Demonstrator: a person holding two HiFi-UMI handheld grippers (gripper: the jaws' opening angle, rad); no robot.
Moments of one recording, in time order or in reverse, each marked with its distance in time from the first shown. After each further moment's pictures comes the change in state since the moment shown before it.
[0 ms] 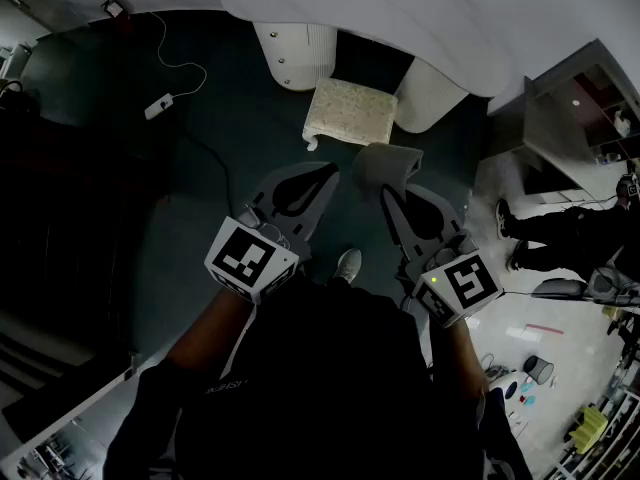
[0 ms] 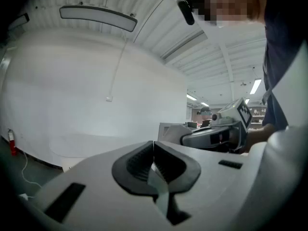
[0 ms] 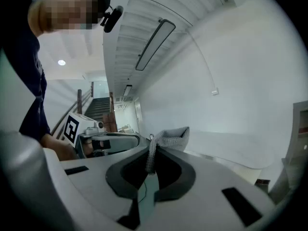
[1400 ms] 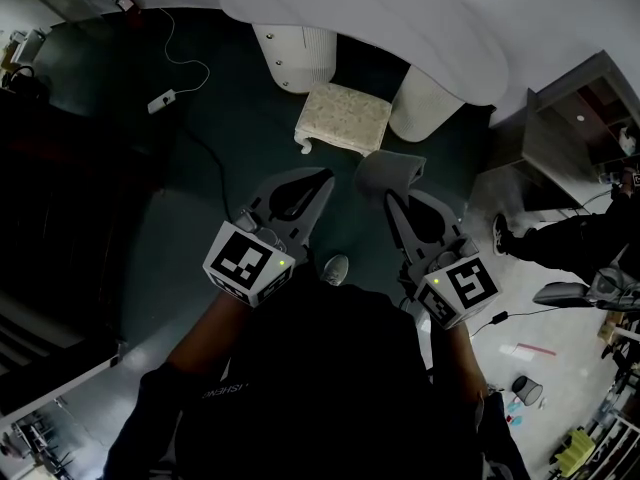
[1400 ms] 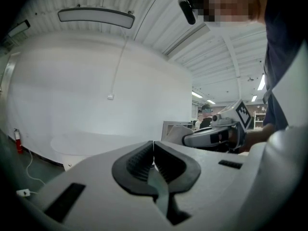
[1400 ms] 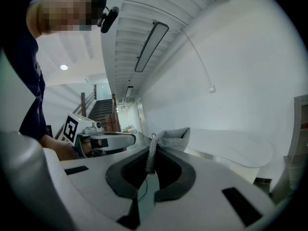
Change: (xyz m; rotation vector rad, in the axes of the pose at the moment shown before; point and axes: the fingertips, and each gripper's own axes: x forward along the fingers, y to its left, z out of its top) left arm 0.053 -0.041 -0.009 -0.007 0.016 0.082; right arm -0.049 -0.067 -0.015 0.017 -0.002 0.052
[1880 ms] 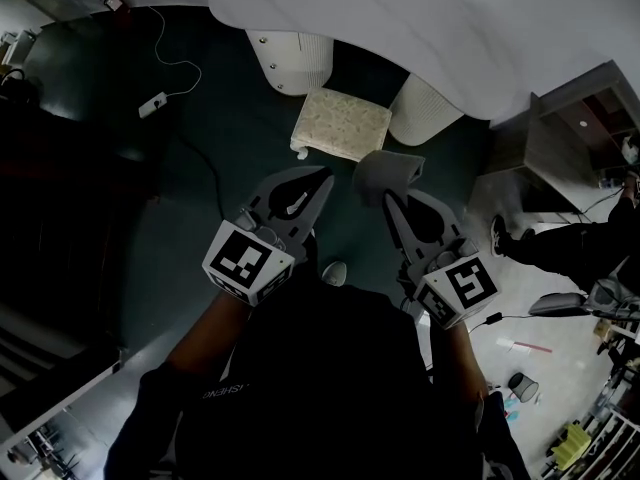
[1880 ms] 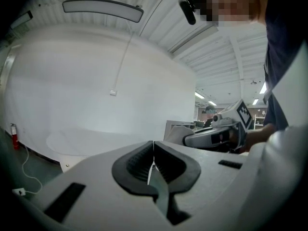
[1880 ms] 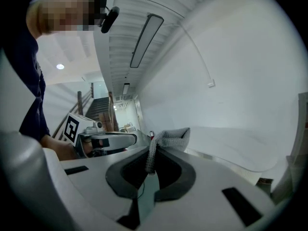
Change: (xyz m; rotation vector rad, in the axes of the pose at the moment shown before) left arm 0.055 0.067 -0.001 -0.037 0.016 -0.014; right arm 0.065 -0.052 0.008 0.025 0.043 -0.007
